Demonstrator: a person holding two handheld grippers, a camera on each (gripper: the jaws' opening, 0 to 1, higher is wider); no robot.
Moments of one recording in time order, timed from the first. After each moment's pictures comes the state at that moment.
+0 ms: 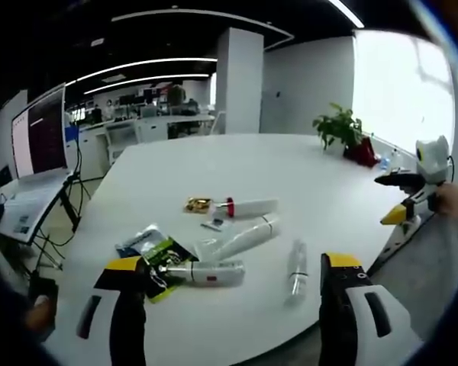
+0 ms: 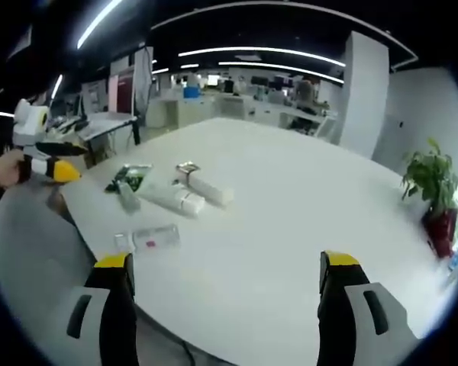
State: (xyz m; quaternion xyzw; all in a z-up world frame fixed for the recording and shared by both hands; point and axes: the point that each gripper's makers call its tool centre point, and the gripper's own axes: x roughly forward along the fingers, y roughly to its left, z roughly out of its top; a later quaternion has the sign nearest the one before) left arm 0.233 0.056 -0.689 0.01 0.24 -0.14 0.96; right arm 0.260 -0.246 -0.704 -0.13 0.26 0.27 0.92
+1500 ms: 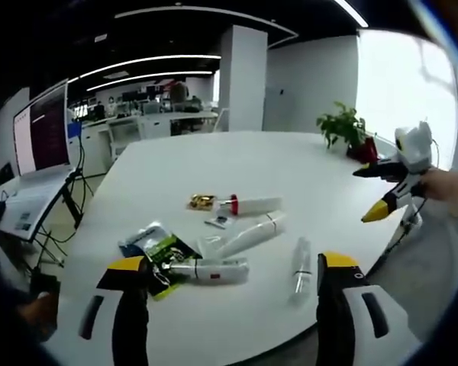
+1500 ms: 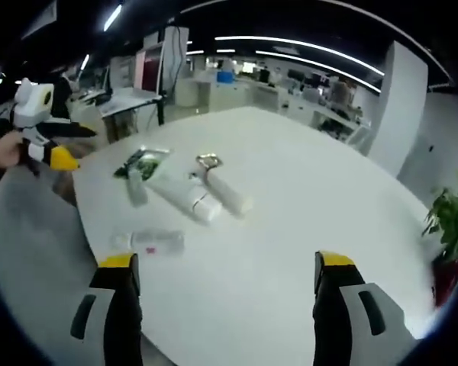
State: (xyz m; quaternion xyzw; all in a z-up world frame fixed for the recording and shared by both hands) left arm 0.232 0.059 -0.690 0.01 0.25 -0.13 0.96; right arm 0.309 -0.199 -0.711 -0.20 0.28 0.36 0.87
